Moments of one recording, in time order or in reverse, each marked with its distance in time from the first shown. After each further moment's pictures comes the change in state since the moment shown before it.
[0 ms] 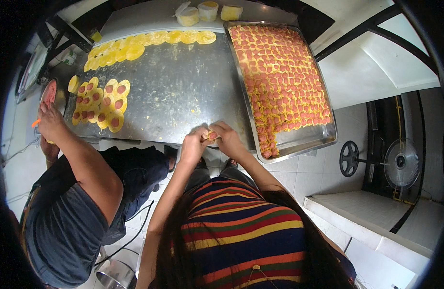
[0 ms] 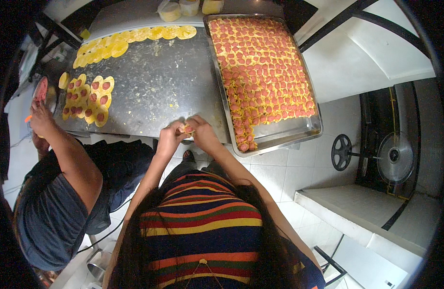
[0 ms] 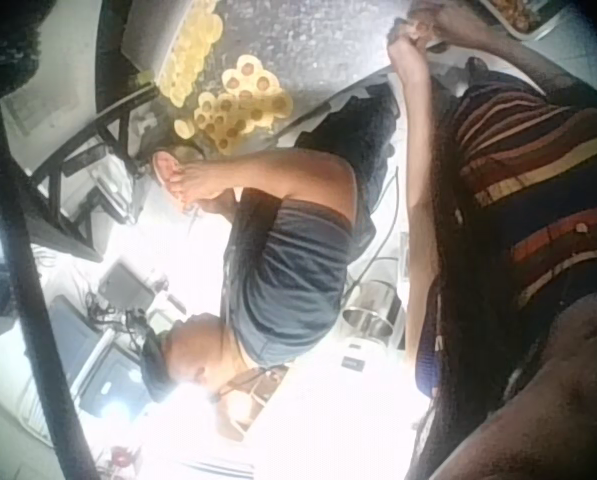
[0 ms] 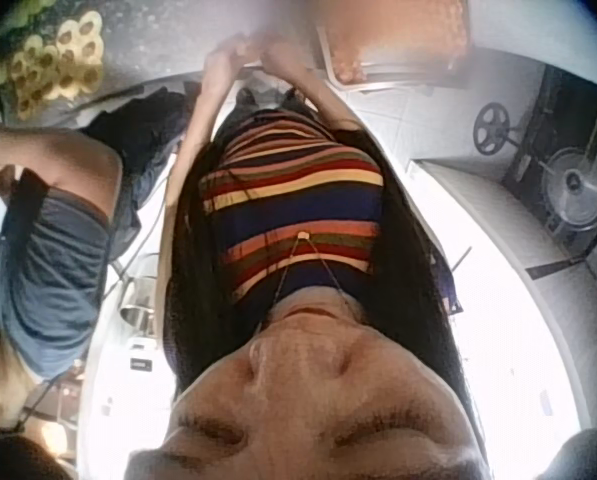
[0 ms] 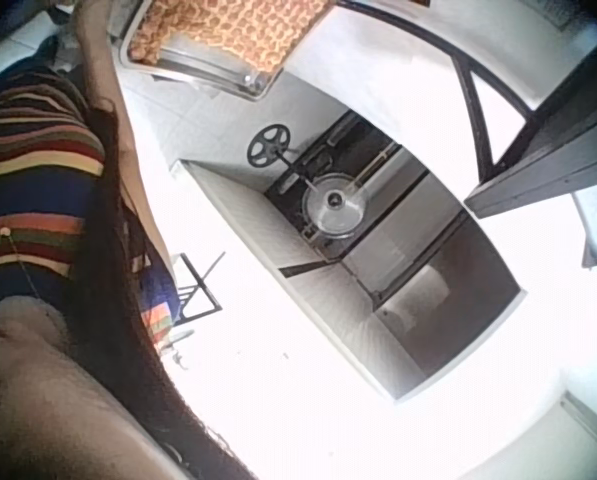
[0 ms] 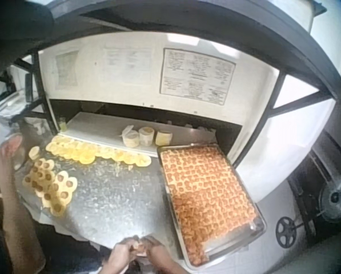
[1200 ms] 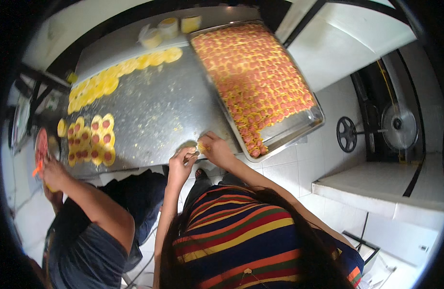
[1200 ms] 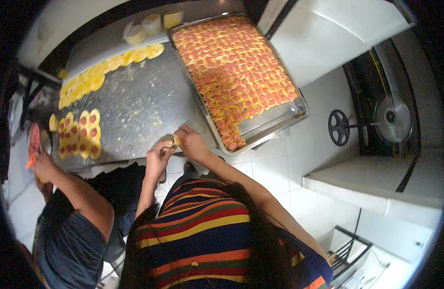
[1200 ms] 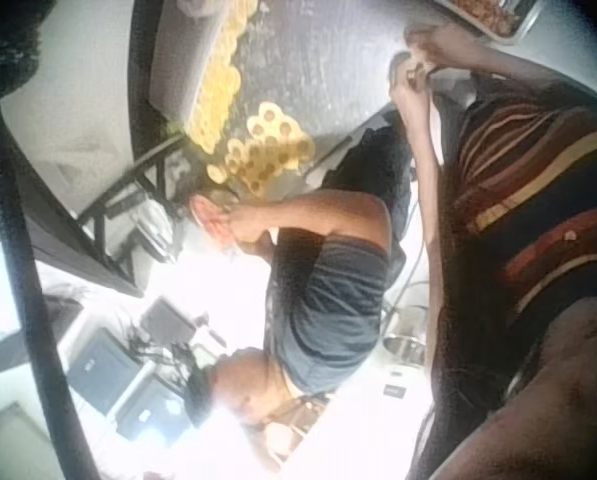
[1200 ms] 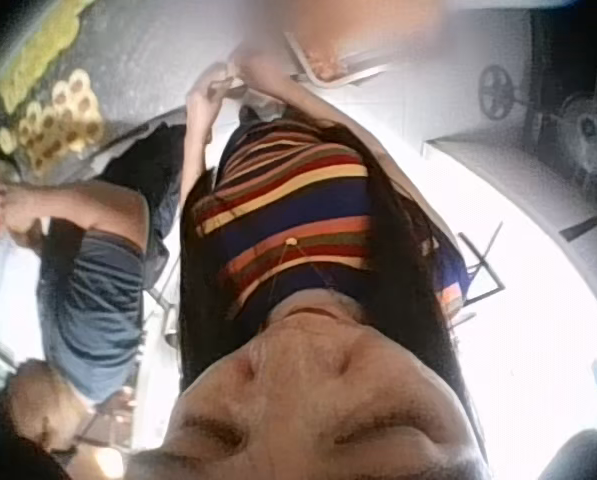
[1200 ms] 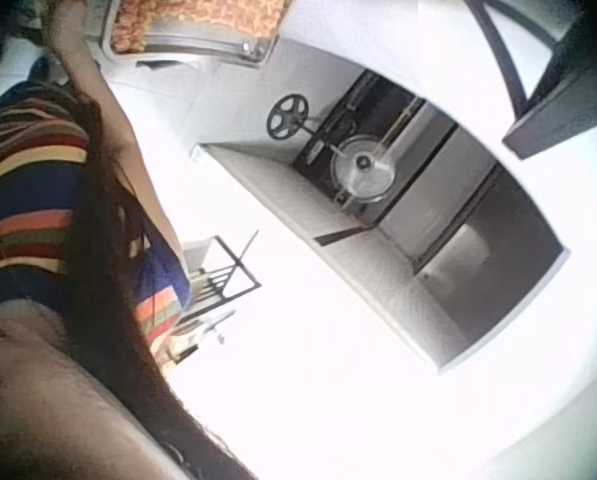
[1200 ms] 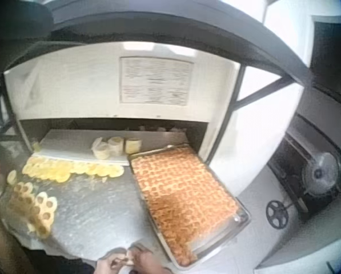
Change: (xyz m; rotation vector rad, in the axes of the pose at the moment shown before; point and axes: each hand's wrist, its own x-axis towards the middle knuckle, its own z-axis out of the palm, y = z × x) left_hand -0.010 0.018 -0.022 -0.173 -0.093 0.049; right_hand -0.006 -0.012 -0.015 0.045 0.059 0.121
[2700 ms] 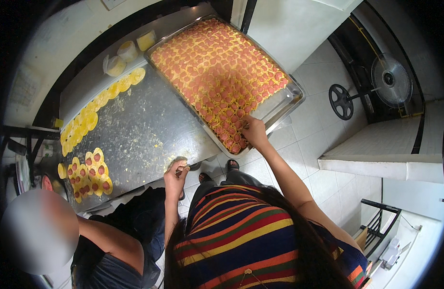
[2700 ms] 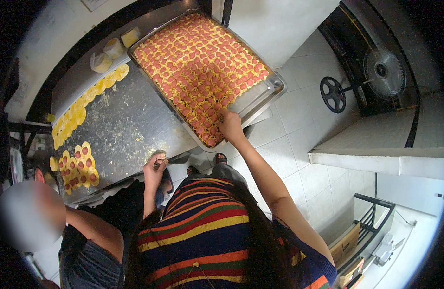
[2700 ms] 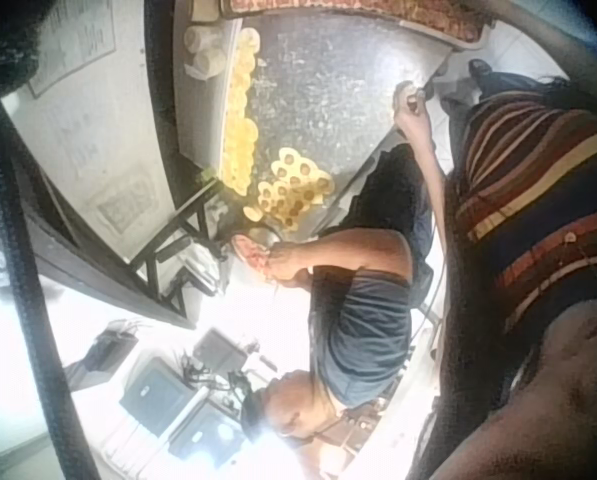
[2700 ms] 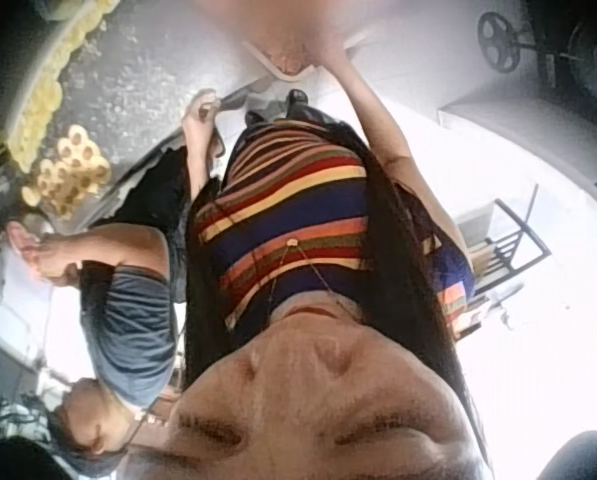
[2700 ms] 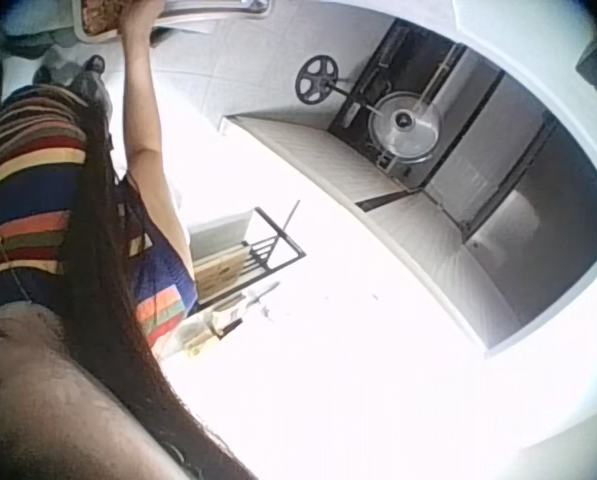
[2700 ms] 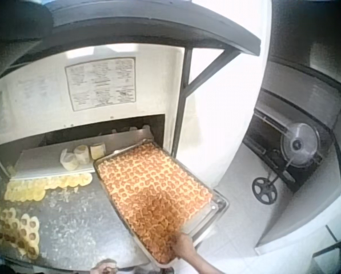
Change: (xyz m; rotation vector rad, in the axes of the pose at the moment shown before) left_hand -0.004 -0.011 0.029 0.022 -0.087 -0.073; right_hand -0.066 0.093 -0.124 -0.228 0.368 0.511
